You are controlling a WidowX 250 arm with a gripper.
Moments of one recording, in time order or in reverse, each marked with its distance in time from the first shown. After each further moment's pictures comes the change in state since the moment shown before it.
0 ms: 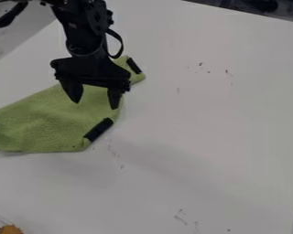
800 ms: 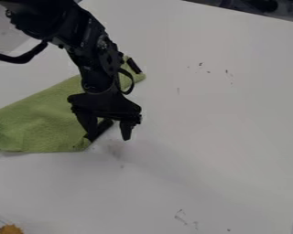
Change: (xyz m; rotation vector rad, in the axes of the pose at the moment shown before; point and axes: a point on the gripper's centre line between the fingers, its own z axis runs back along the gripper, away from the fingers) arm -0.025 -0.019 -0.046 -0.068 0.059 -0.025
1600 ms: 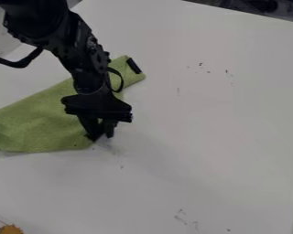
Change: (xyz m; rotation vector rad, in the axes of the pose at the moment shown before) arm 0.006 0.009 -0.014 -0.035 0.007 0.019
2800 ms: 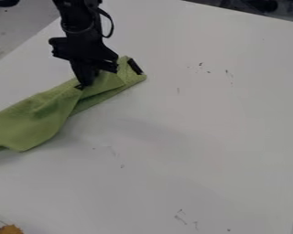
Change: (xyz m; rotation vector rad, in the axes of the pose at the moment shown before) arm 0.064 0.046 0.052 0.107 -0.022 -0.138
